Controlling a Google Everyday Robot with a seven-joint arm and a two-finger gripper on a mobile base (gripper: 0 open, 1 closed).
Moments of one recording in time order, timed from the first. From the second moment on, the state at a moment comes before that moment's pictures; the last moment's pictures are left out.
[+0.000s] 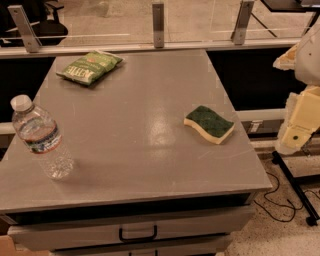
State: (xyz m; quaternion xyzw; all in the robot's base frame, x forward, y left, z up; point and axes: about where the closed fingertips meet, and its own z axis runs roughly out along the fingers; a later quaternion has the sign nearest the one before) arm 0.438 -0.217 0.976 -0.60 0.78 -0.03 0.16
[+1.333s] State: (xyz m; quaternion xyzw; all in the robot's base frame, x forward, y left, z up) arm 0.505 -0.195 0.897 -0.59 0.78 0.03 0.21
